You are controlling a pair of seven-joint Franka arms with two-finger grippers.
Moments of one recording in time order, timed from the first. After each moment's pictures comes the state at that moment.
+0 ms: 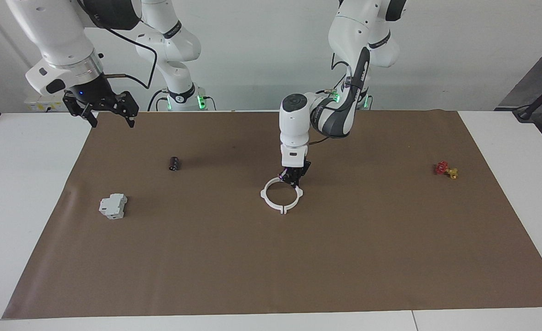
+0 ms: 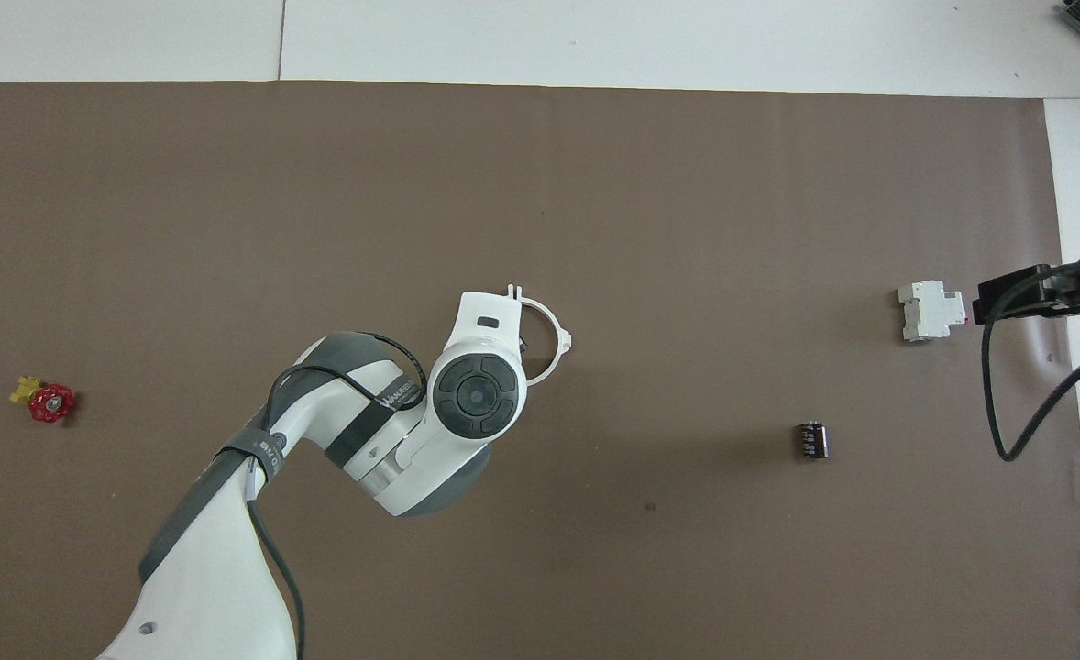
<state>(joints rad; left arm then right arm) -0.63 0.32 -0.05 -2.03 0.26 2.44 -1.42 -0.04 -0.02 0.02 -1.59 -0.04 1.54 -0.01</state>
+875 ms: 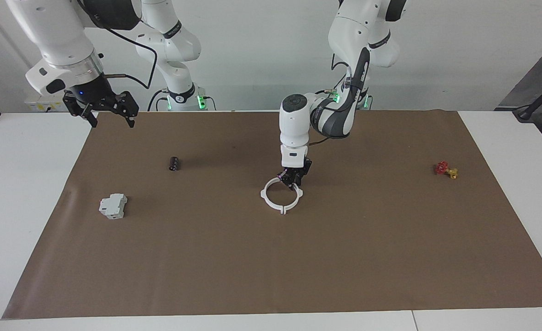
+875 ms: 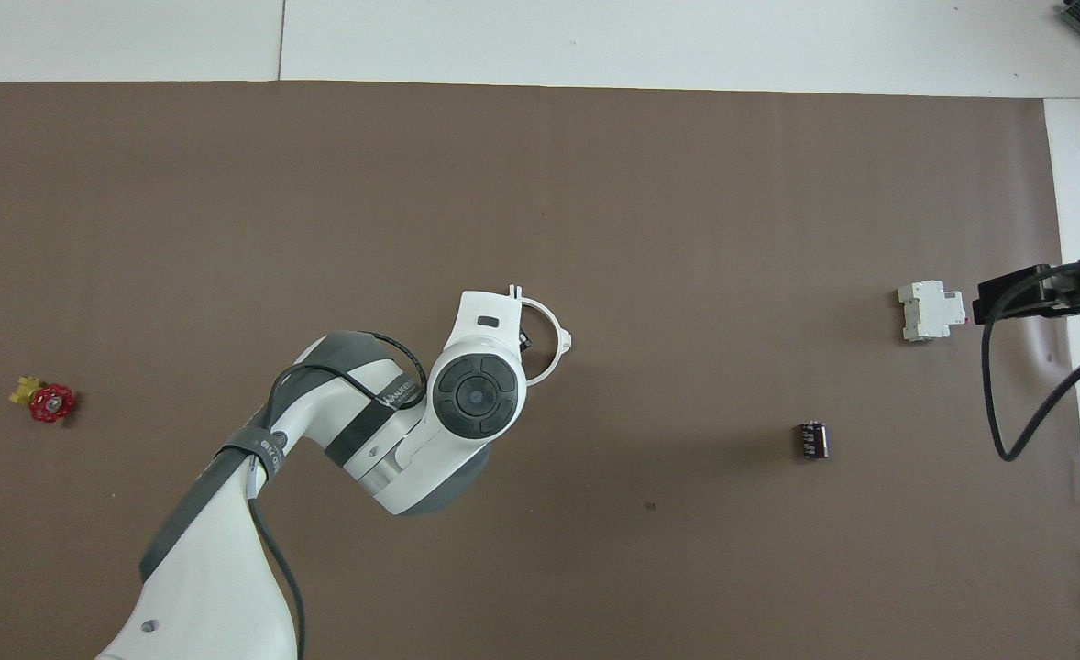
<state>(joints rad) -0.63 0.32 -0.04 -2.03 0.27 2.45 -1.42 -0.04 -0.02 0.02 -1.59 -0.04 1.54 -0.01</state>
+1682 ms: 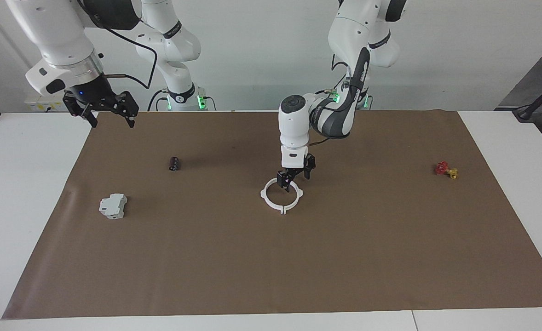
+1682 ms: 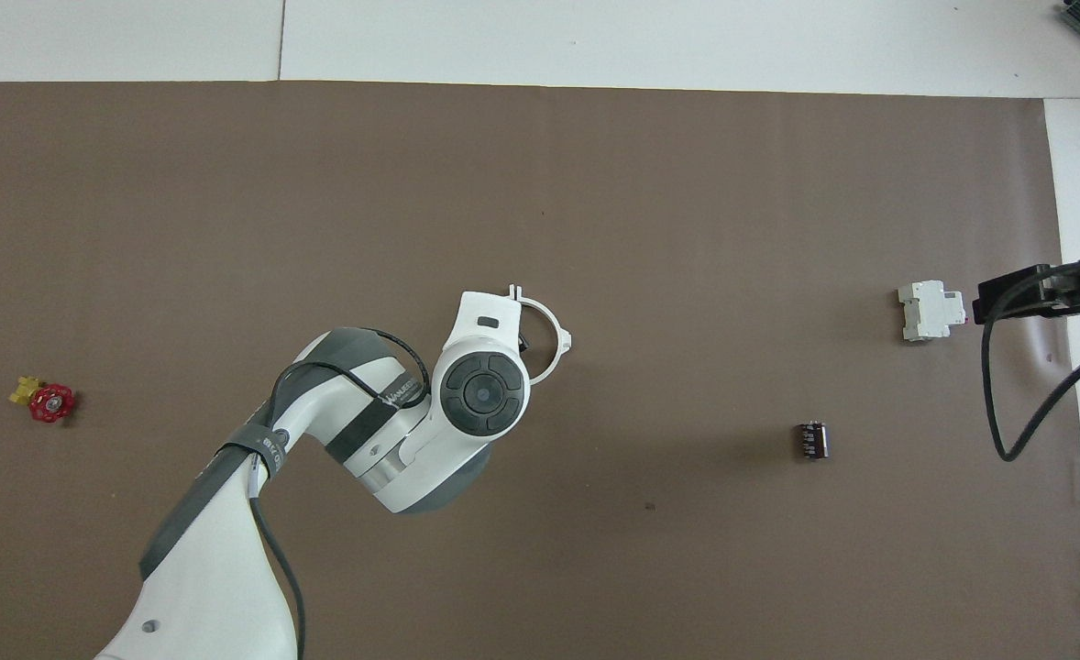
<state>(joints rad) -0.63 0.32 -0.04 -2.01 0.30 2.39 -1.42 -0.04 -0.02 0.02 -1.59 -0.04 1.54 -0.01</state>
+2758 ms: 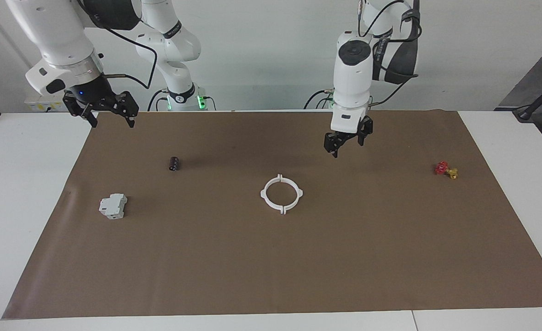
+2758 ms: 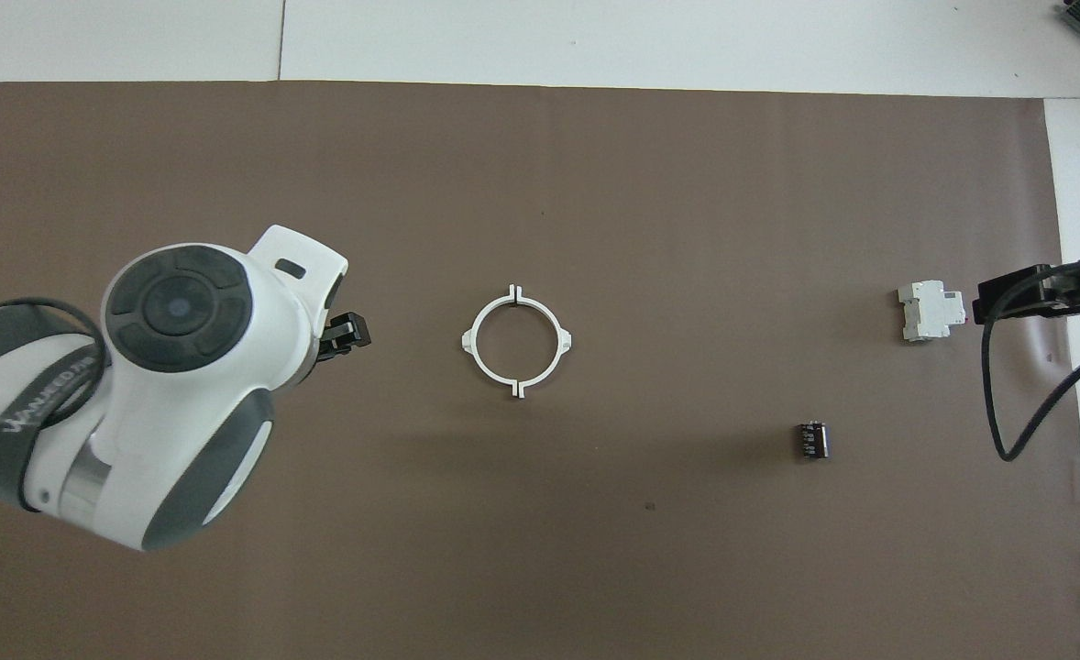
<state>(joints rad) -0.39 -0.06 -0.03 -1.97 0.16 1.88 -0.73 -0.04 -0.02 0.02 -1.59 -0.04 1.54 -0.01</state>
